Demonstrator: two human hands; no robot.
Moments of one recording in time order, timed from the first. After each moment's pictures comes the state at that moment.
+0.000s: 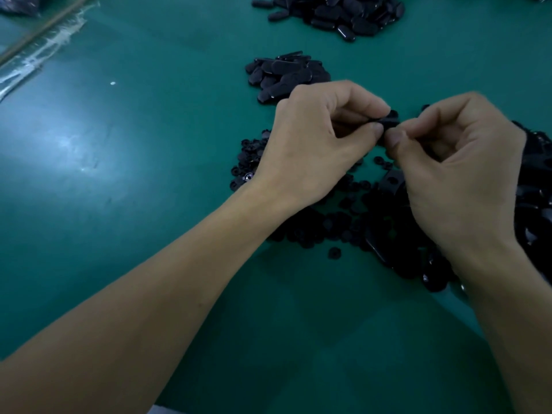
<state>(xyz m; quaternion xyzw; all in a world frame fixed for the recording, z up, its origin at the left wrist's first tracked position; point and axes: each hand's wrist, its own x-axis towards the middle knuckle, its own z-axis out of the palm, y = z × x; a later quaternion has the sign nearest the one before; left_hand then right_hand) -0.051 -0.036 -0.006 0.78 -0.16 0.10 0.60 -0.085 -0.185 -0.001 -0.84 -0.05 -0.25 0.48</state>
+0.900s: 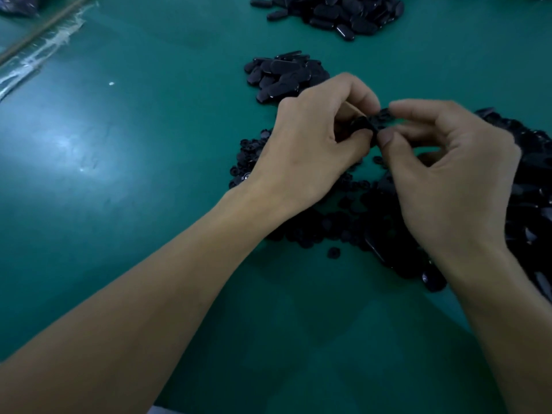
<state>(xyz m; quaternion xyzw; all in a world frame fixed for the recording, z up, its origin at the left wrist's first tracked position) -0.048 -0.033 -0.010 0.82 -0.19 0.12 0.53 -0.083 -0.182 -0.010 -0.86 -0.07 -0.28 0.41</state>
